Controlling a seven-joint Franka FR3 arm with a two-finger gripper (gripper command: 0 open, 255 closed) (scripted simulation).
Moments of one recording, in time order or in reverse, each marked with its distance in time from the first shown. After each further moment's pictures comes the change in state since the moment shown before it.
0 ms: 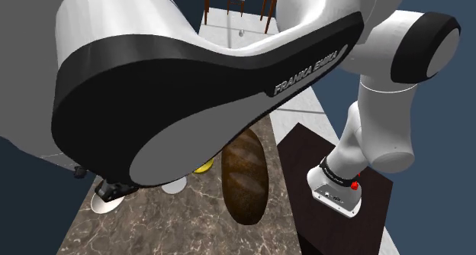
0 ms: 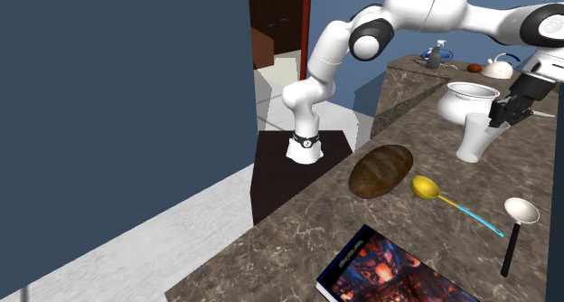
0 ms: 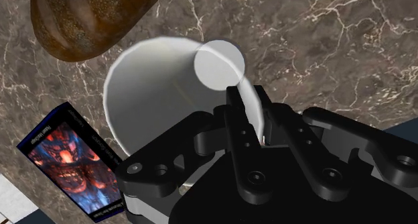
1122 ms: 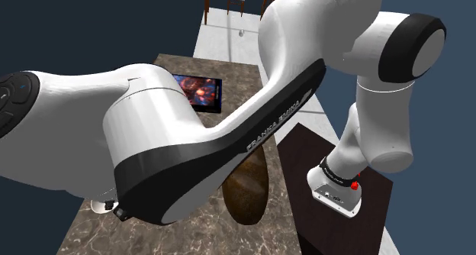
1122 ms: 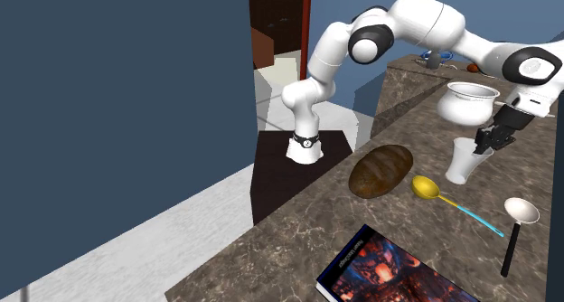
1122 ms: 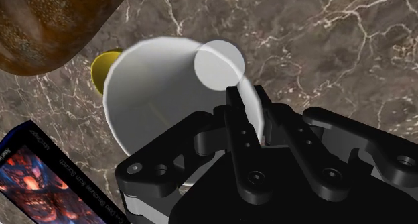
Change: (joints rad) arm -0.031 0.029 -0.013 -0.196 -0.021 0.210 0.044
